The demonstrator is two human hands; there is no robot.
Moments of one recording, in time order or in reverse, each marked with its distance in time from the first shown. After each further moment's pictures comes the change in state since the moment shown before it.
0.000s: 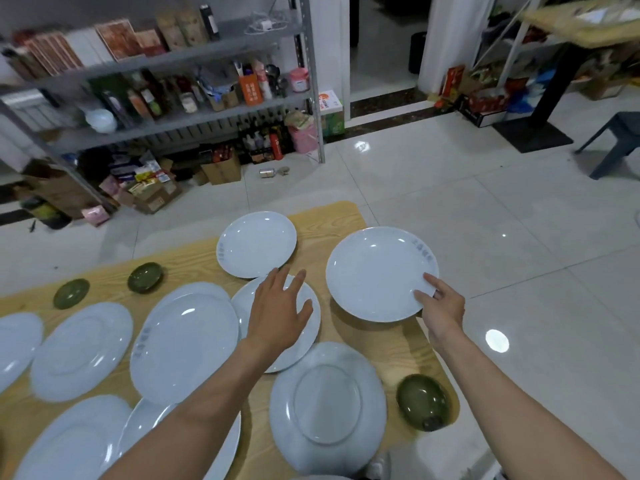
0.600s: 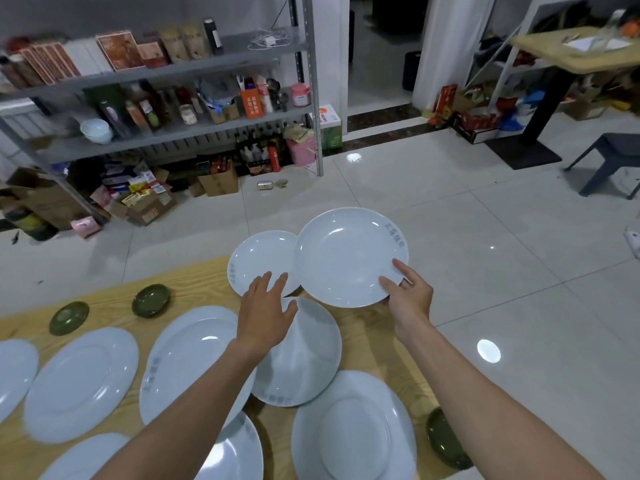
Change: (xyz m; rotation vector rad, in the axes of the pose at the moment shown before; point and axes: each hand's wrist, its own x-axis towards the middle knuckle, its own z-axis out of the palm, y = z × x) left_hand 0.053 -0.080 -0.012 -0.073 0.010 -0.120; right_hand -0.030 -0.045 0.119 0.199 -0.088 -0.041
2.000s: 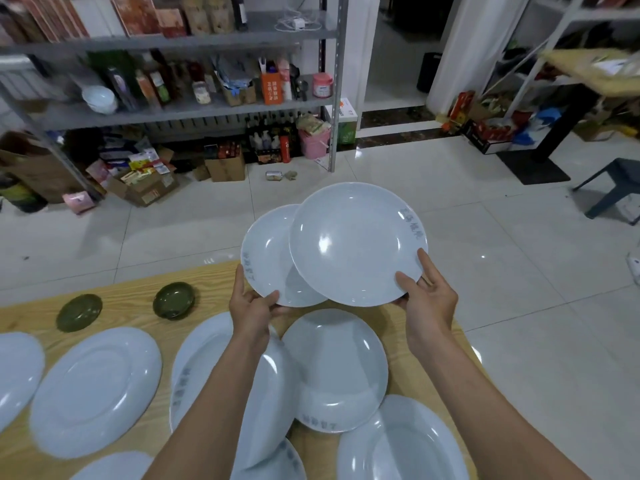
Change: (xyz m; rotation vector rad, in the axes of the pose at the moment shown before) left_hand 0.048 -0.095 -0.025 -1.600 0.161 -0.620; right_hand -0.042 -0.011 0.109 0.085 -0.027 -0.104
